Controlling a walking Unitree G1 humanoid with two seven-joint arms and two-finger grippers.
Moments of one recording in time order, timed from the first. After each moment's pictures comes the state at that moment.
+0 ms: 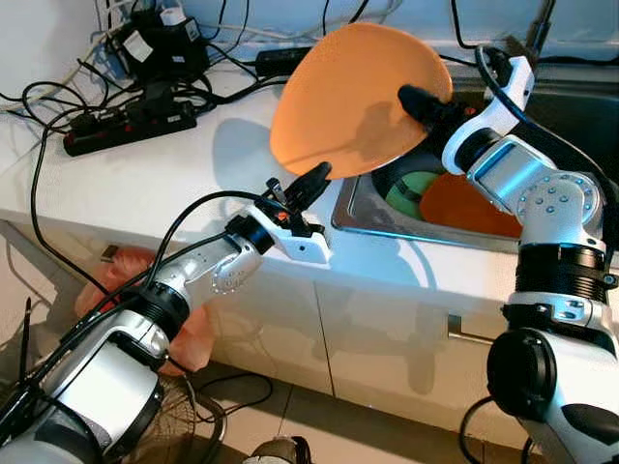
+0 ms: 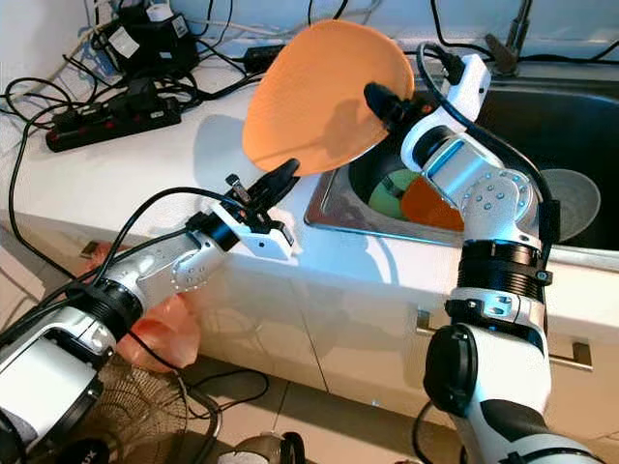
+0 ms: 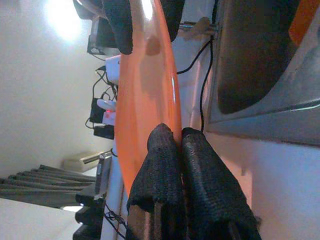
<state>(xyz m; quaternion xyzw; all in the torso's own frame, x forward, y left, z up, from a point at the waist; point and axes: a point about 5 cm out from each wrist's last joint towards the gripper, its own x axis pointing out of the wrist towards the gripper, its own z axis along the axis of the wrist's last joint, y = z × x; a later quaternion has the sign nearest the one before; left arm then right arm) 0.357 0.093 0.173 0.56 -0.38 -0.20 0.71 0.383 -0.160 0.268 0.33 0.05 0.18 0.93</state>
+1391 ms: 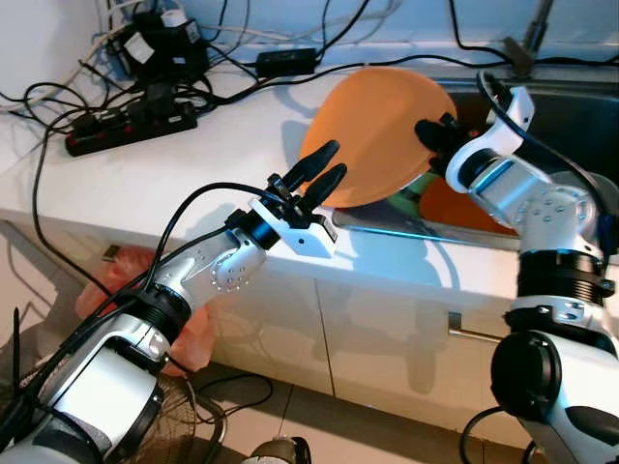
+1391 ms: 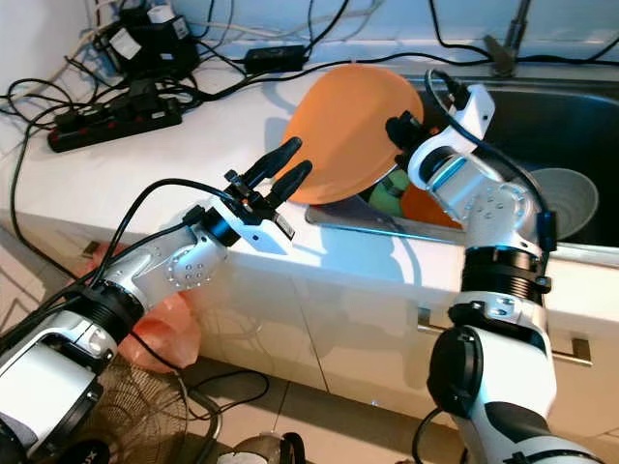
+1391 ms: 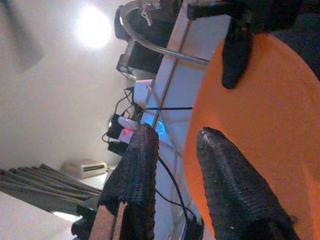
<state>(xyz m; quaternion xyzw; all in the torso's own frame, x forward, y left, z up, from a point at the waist) 0.346 0.084 0.193 0.47 -0.43 -0.21 0.74 0.390 -0.175 0.240 0.37 0.08 0.12 0.92</state>
